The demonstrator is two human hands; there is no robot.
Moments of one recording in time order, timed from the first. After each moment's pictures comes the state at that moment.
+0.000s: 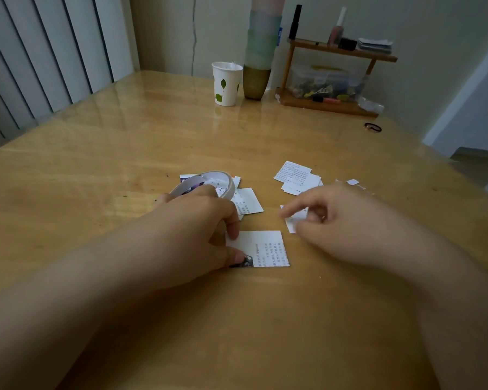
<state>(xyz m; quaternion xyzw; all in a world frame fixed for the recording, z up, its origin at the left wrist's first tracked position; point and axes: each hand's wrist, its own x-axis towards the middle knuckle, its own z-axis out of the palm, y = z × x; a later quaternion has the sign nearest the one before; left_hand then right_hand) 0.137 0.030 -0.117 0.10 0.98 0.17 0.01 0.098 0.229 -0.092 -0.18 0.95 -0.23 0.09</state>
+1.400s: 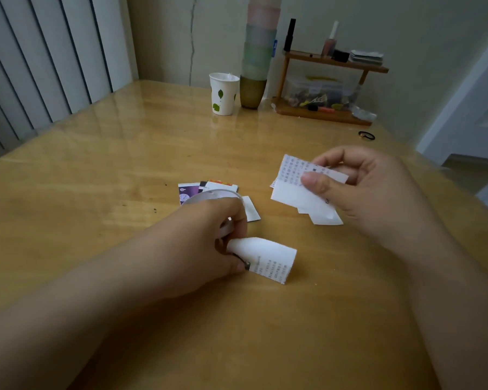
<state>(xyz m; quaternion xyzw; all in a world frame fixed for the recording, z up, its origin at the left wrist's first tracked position) 0.145 0.035 -0.111 0.10 0.95 0.30 0.00 0.093 0.235 -0.077 -0.16 0.86 -0.49 -0.09</state>
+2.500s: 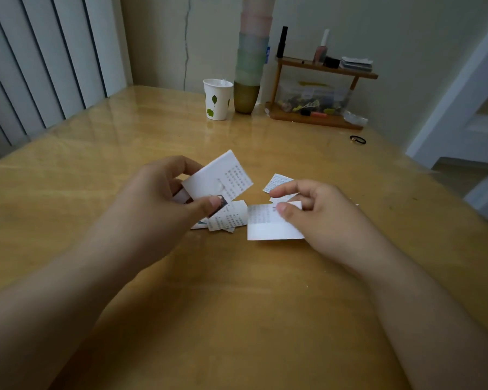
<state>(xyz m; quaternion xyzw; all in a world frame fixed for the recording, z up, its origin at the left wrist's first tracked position) 0.136 0.024 -0.101 -0.05 0.83 0.53 -0.13 0.085 0.226 -0.108 -0.14 0.89 -0.43 0.00</state>
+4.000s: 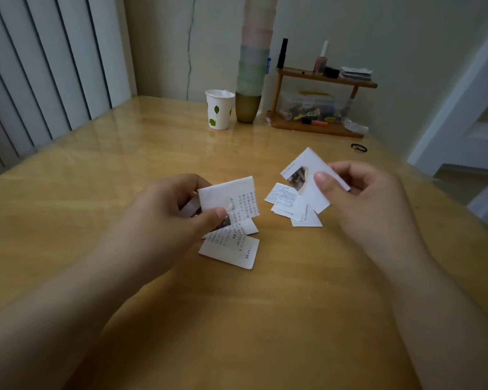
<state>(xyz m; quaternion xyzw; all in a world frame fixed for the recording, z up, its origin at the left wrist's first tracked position) 0.137 0.023 -0.104 -0.03 0.85 0.51 -0.13 0.083 0.240 -0.088 -0.10 0.84 -0.49 -0.21</state>
